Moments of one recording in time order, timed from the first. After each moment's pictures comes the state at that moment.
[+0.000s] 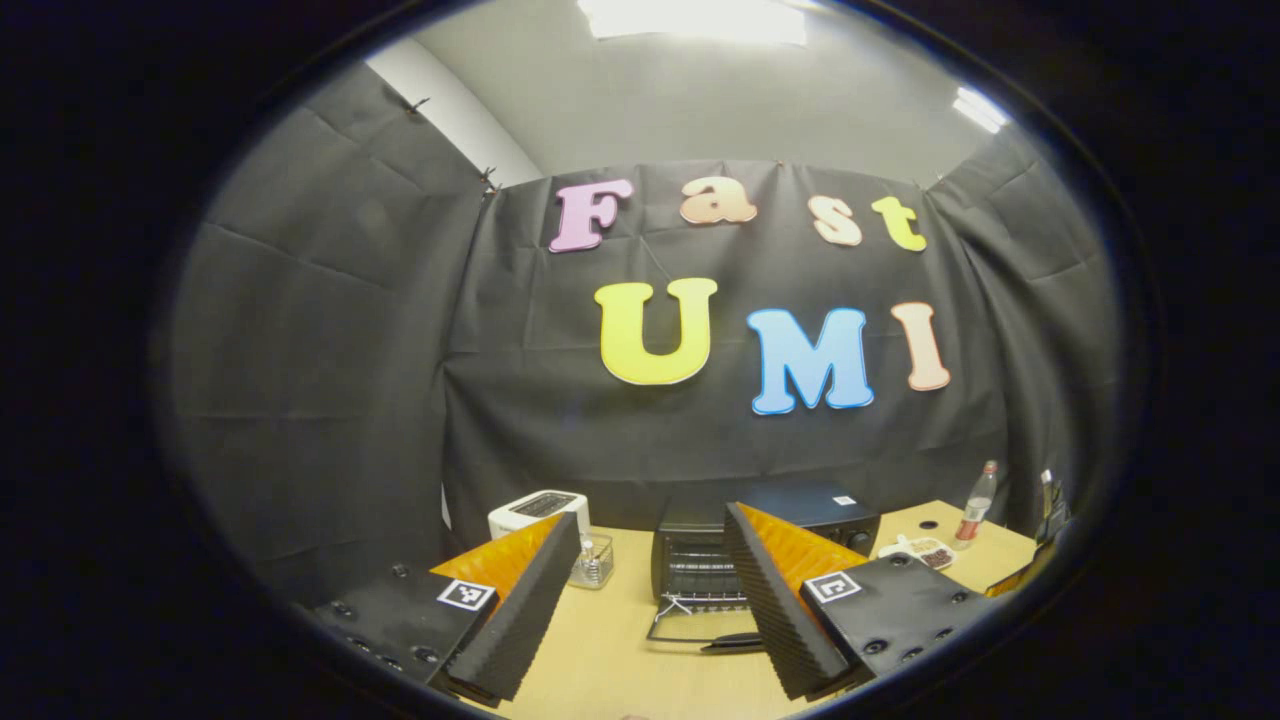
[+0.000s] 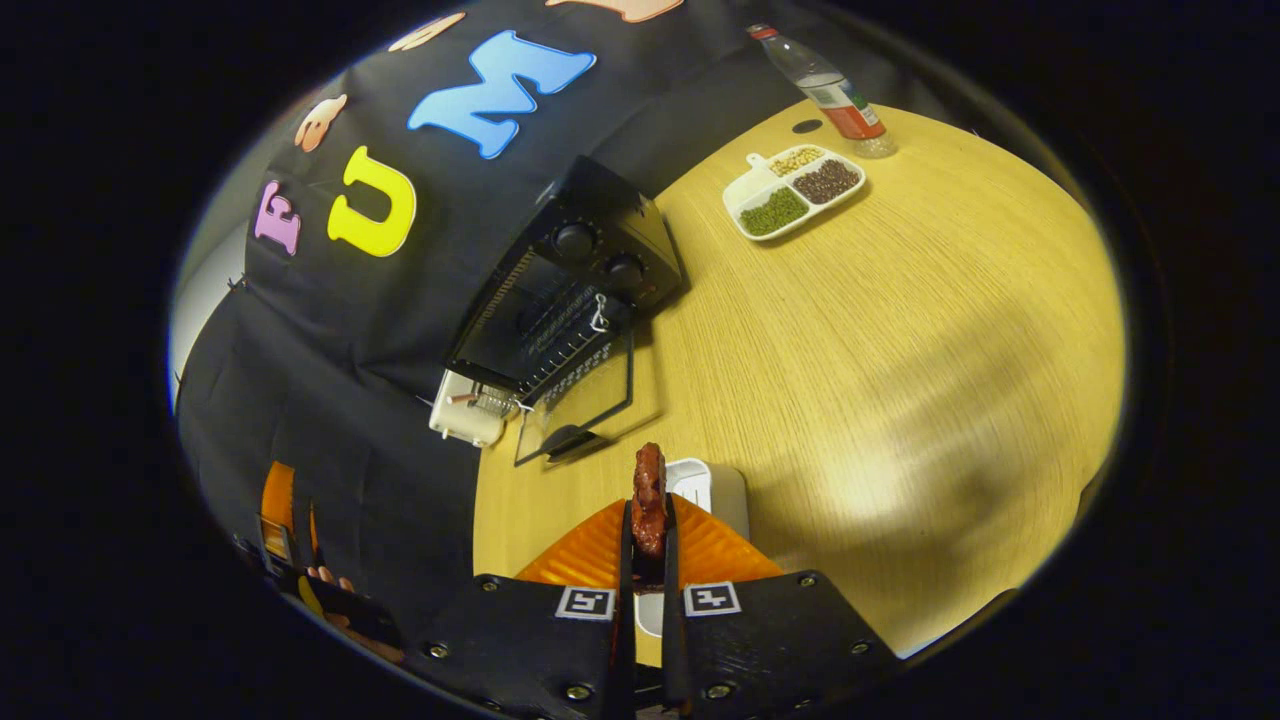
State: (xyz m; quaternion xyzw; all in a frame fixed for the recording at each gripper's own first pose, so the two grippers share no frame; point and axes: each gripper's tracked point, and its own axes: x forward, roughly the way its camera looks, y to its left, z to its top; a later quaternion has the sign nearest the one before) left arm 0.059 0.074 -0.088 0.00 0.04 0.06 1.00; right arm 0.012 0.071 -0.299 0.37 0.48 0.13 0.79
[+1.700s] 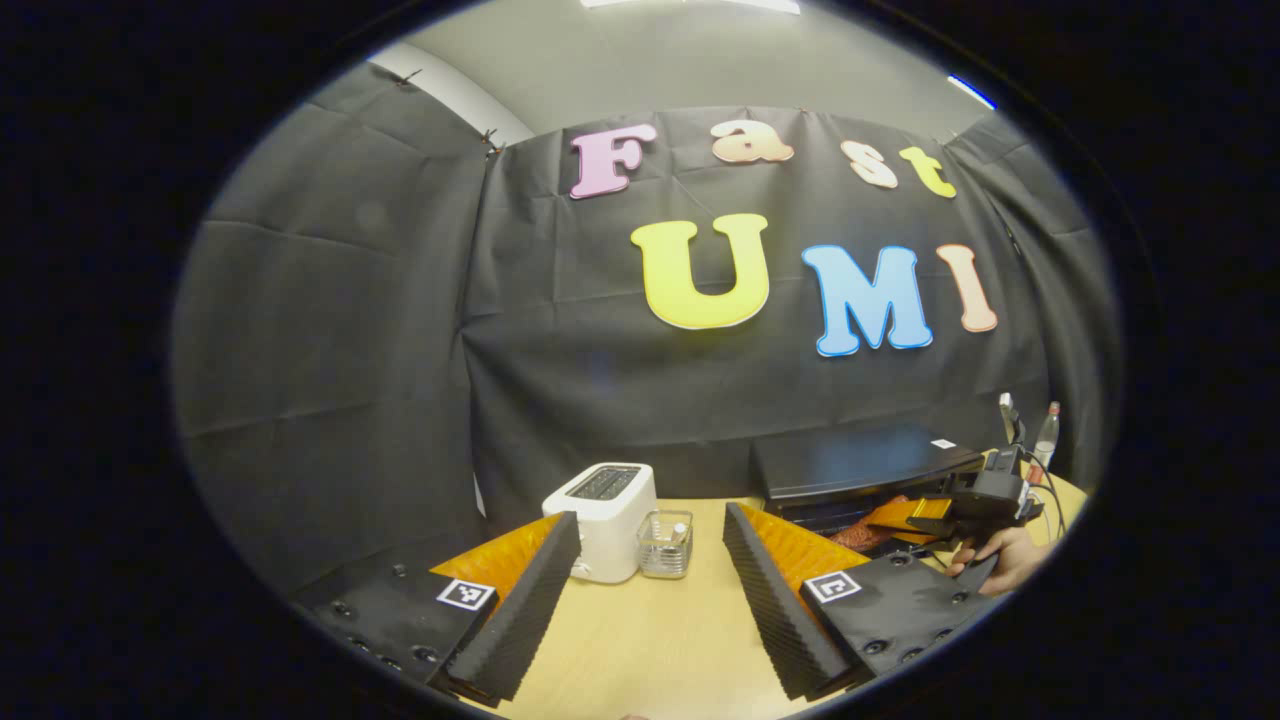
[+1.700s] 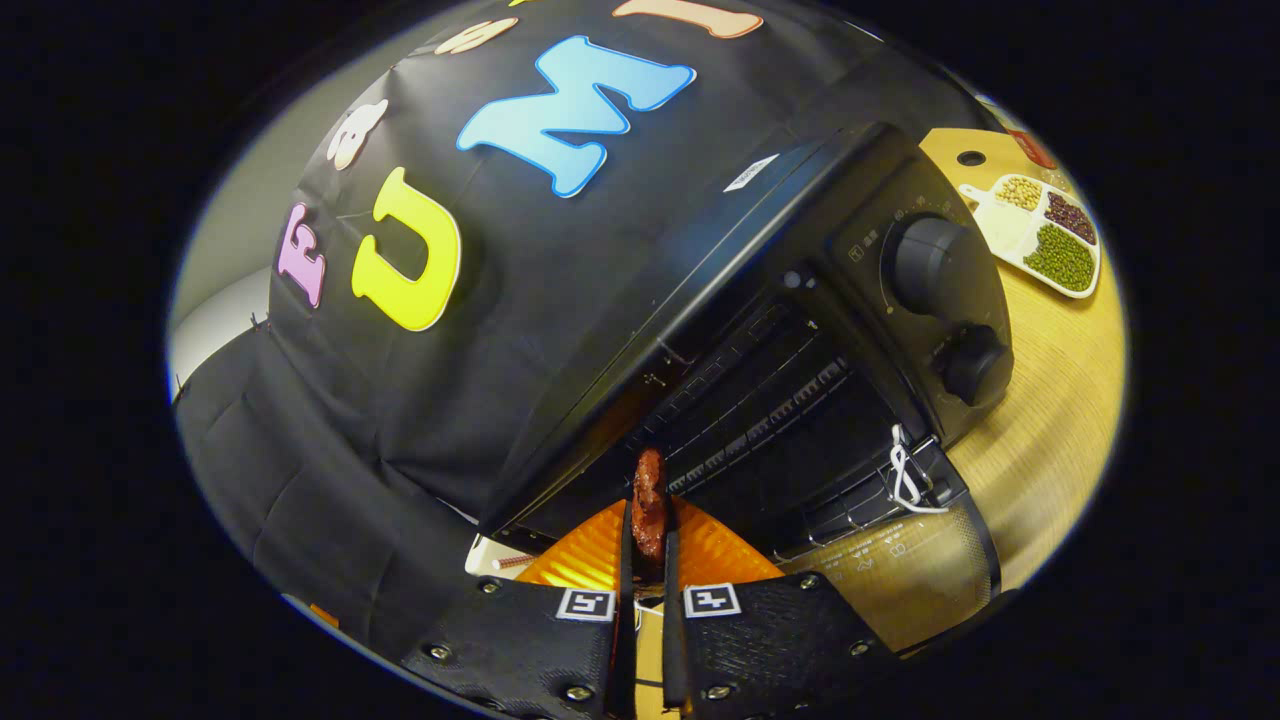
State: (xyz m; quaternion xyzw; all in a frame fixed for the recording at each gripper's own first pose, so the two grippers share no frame) left arm 0.124 0.208 -0.154 0.04 0.11 0.08 0.99; right arm 0.258 0.259 -0.323 0.41 0.30 0.12 0.85
